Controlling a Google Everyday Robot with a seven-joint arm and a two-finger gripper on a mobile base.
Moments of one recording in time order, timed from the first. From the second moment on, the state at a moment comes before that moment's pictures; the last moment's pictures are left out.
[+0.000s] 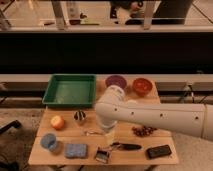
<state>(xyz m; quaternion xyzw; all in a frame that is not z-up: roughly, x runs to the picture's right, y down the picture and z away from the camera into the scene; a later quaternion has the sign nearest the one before) -0.007 0.200 0.708 -0.30 -0.12 -0.18 0.93</state>
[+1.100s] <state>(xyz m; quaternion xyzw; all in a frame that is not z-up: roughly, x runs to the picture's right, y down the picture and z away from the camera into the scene) 0.010 0.173 0.749 -0.25 -0.15 -0.19 0.94</state>
